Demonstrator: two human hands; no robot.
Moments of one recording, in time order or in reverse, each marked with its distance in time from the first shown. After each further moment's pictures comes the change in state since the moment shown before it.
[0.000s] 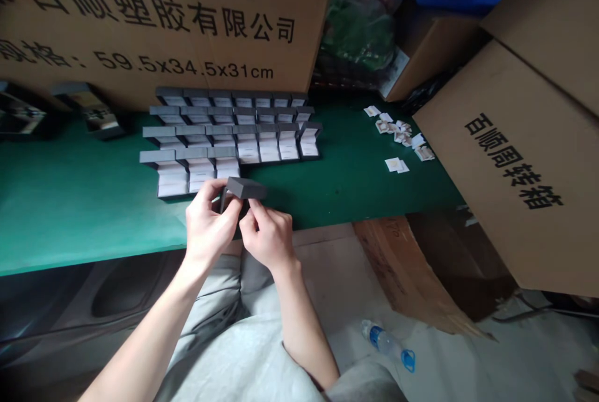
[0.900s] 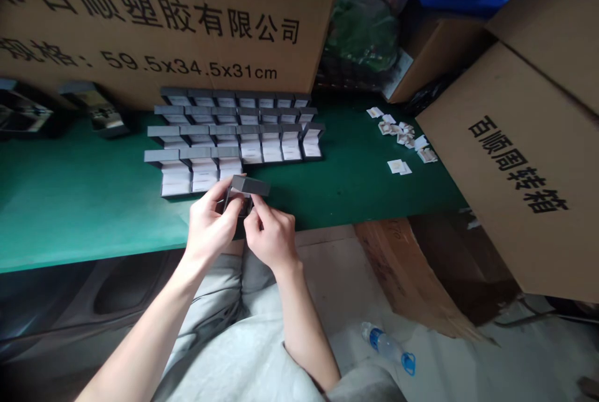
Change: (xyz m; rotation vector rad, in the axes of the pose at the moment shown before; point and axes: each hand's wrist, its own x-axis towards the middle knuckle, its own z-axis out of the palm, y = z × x) left_hand 0.002 0.002 -0.004 -0.016 -0.105 -0.038; right_hand 0.001 0.000 -0.003 0.006 0.006 0.019
